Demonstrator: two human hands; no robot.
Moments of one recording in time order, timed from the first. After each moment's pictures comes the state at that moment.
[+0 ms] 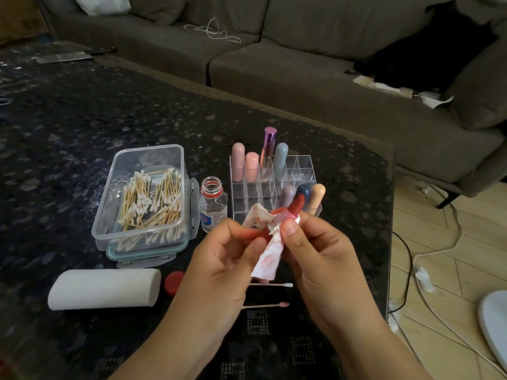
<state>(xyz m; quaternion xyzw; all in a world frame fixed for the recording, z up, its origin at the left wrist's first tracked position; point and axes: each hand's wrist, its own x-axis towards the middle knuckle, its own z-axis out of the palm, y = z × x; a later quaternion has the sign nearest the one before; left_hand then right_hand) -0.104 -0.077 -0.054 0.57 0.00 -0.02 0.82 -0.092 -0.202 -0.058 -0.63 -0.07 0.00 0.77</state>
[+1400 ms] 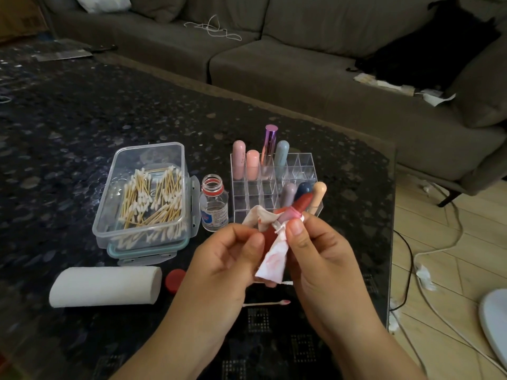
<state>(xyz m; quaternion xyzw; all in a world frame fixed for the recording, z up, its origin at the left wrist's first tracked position) -0.106 -0.074 -0.059 0.56 0.02 -0.04 0.83 -0.099 -0.196 -0.055 -0.63 -0.05 -0.01 0.77</state>
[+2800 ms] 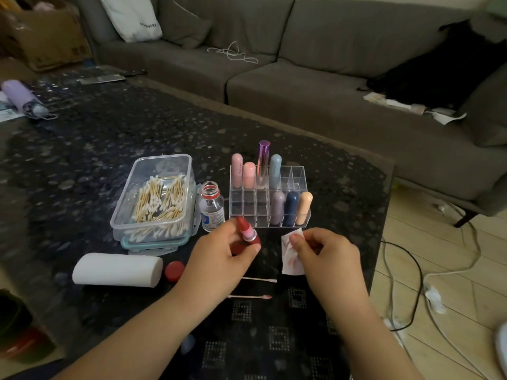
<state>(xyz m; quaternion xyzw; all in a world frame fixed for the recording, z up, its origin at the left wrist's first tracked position) -0.090 -0.081 -0.074 0.86 -0.01 0.06 0.51 -0.085 -0.247 -0.064 -0.89 0.04 -0.07 0.45</state>
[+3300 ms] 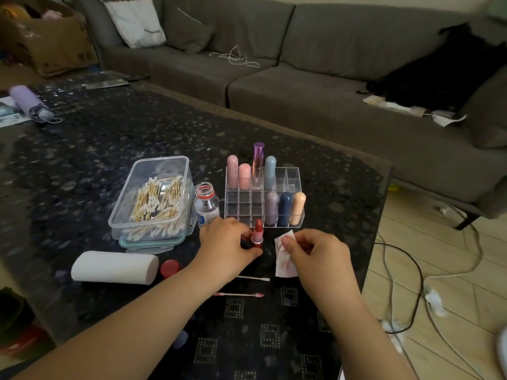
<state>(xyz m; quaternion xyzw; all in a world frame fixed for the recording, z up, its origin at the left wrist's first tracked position) -0.058 -0.095 -0.081 0.97 -0.04 0.04 0.25 -0.082 -0.254 -0.066 -0.90 0.03 -0.05 0.43</state>
